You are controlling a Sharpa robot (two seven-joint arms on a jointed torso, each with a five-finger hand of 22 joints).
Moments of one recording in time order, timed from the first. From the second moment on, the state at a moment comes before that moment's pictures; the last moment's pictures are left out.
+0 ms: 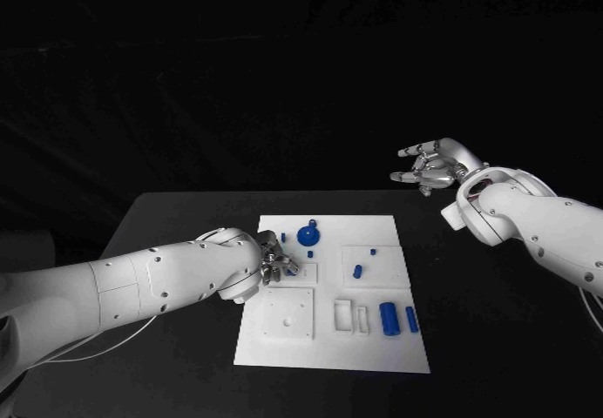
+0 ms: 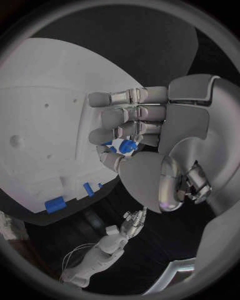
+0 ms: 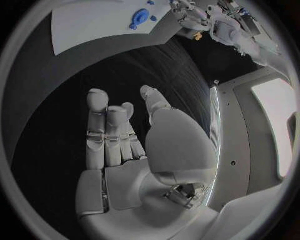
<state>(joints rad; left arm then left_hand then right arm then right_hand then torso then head) 1.29 -0.52 -0.24 1.26 -0.91 -0.22 -0.50 1.05 0.11 0.06 -0.25 0.74 1.19 0.06 0.24 0.52 1.48 -0.07 0.65 0.30 1.37 -0.12 1.08 0.51 0.01 1.27 -0.13 0.28 1.29 1.15 -0.79 0.28 1.22 -1.10 -0.35 -0.02 1.35 -0.14 0.05 0.00 0.47 0.82 0.13 0.06 0.05 1.06 0.03 0.97 0.80 1.37 -0.04 0.95 0.94 0.11 1.47 -0.07 0.44 1.31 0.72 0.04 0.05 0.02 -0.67</state>
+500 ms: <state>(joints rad) 1.29 -0.51 -0.24 1.24 -0.92 -0.19 -0.51 1.05 0.11 0.06 -0.25 0.72 1.19 0.06 0.25 0.57 1.48 -0.07 0.66 0.31 1.37 -0.12 1.08 0.51 0.01 1.28 -0.13 0.26 1.31 1.15 -0.79 0.28 1.22 -1.11 -0.35 -0.02 1.35 -0.14 0.05 0.00 0.47 0.83 0.13 0.06 0.05 1.06 0.03 0.97 0.80 1.37 -0.04 0.95 0.94 0.11 1.47 -0.07 0.44 1.31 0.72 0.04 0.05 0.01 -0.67</state>
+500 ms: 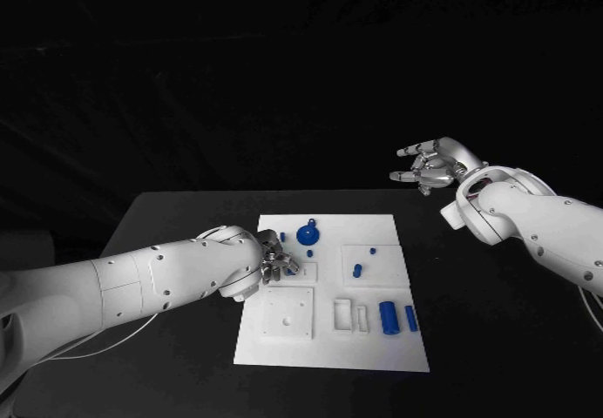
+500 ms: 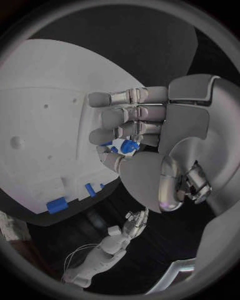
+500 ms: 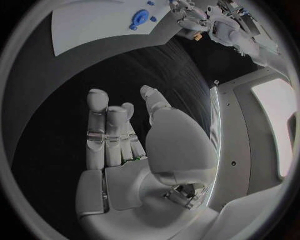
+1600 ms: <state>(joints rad) 1.29 -0.48 -0.24 1.21 -0.94 -0.15 -0.50 1.12 0.16 -0.02 -0.14 0.43 1.20 0.07 0.26 0.74 1.50 -0.06 0.69 0.35 1.37 -0.11 1.10 0.53 0.01 1.30 -0.13 0.24 1.31 1.15 -0.78 0.28 1.22 -1.11 -0.34 -0.03 1.35 -0.14 0.05 0.00 0.47 0.83 0.13 0.06 0.05 1.06 0.03 0.97 0.80 1.37 -0.04 0.95 0.94 0.11 1.47 -0.07 0.44 1.31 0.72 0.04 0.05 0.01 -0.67</state>
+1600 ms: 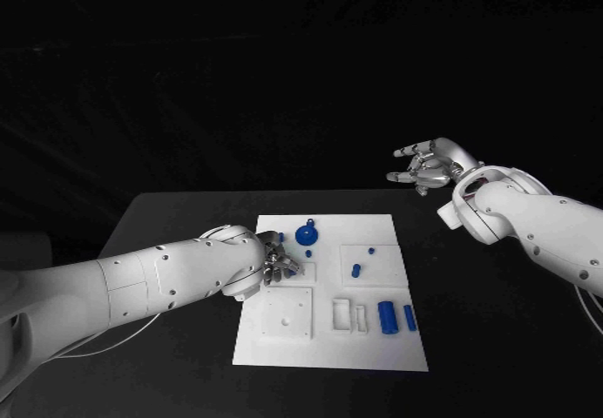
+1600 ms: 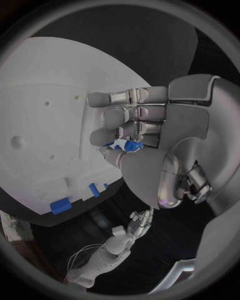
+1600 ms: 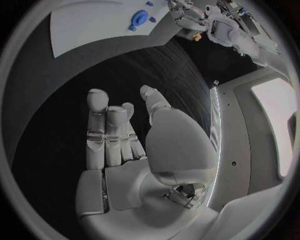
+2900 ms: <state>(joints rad) 1.28 -0.49 -0.24 1.20 -0.94 -0.15 -0.50 1.12 0.00 -0.07 0.09 0.15 1.34 -0.06 0.26 0.75 1.47 -0.09 0.69 0.35 1.36 -0.12 1.10 0.53 0.01 1.30 -0.12 0.21 1.31 1.15 -0.79 0.28 1.22 -1.11 -0.34 -0.03 1.35 -0.14 0.05 -0.01 0.47 0.82 0.13 0.06 0.05 1.06 0.03 0.97 0.80 1.37 -0.04 0.95 0.93 0.11 1.47 -0.07 0.44 1.31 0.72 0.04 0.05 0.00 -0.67</state>
